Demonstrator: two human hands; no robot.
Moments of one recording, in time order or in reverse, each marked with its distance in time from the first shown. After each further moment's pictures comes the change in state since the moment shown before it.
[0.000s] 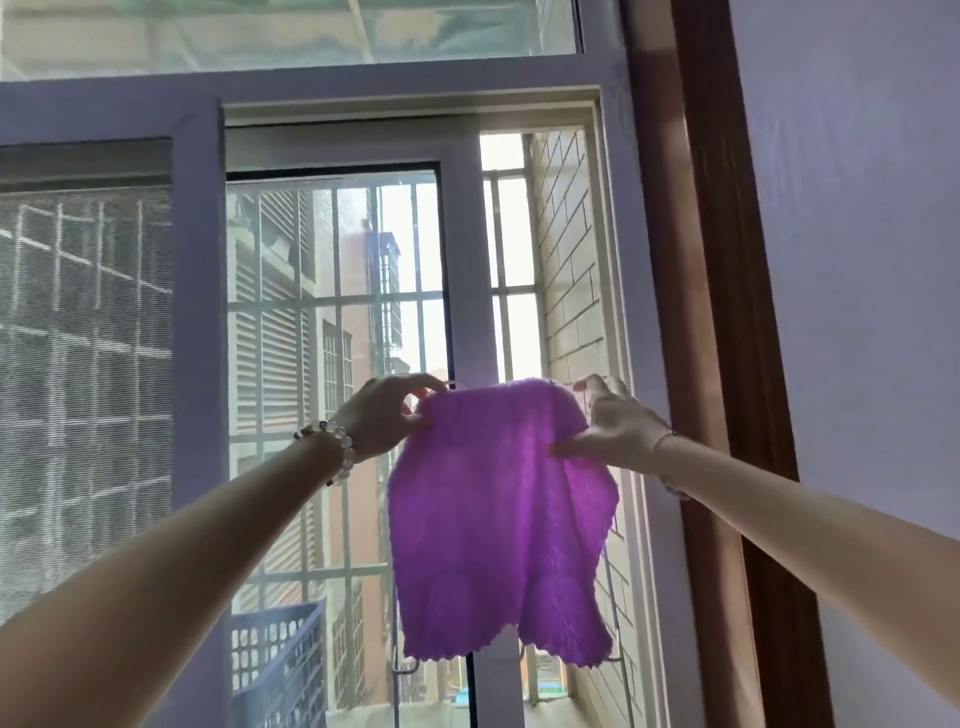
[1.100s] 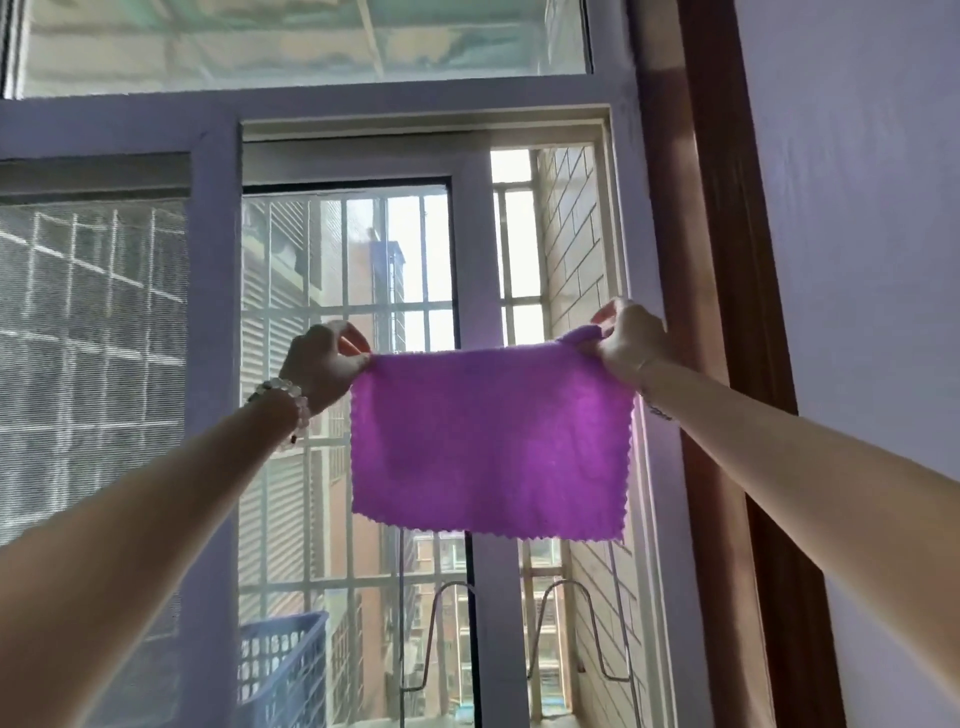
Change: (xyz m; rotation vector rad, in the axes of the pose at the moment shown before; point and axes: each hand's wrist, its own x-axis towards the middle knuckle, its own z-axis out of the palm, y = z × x) left_hand 0.011 -0.022 -0.059 -0.018 0.341 -0.223; right_hand 0.062 -0.020 -0.051 0.225 0.488 0.065
